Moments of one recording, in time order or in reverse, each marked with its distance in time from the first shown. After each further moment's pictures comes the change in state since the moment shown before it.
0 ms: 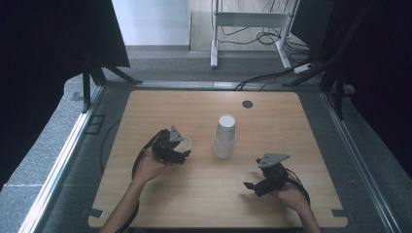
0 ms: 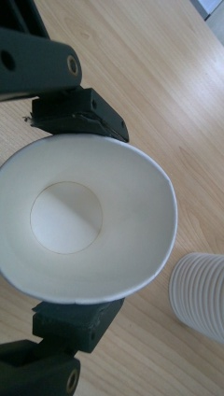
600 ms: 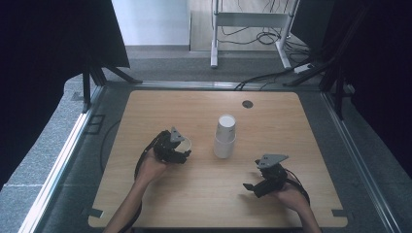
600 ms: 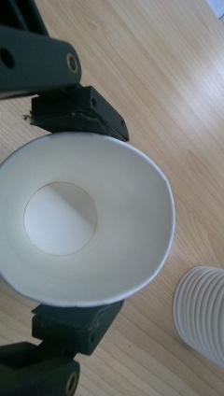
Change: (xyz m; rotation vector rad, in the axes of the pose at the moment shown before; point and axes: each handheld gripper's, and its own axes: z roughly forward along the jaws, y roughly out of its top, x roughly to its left) left arm 0.000 -0.005 0.013 0.001 0.014 -0.040; right arm 0.002 0.000 0.001 0.013 0.012 -0.011
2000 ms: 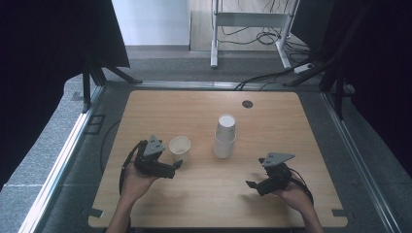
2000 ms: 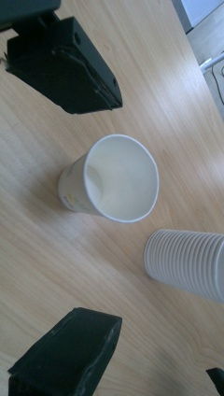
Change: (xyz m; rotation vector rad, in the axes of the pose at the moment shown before) left arm -0.018 -0.033 -0.082 -0.201 -0.030 -0.105; right arm -0.004 0.000 -0.013 -0.039 -0.023 0.035
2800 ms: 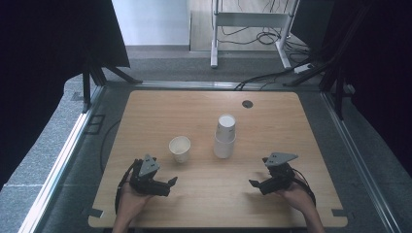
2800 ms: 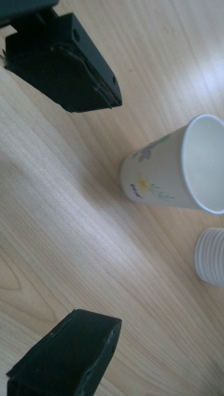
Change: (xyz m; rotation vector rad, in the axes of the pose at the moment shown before) left arm -0.013 -0.055 0.003 0.051 0.016 -0.038; right arm -0.007 -0.008 -0.003 0.010 -0.036 0.016
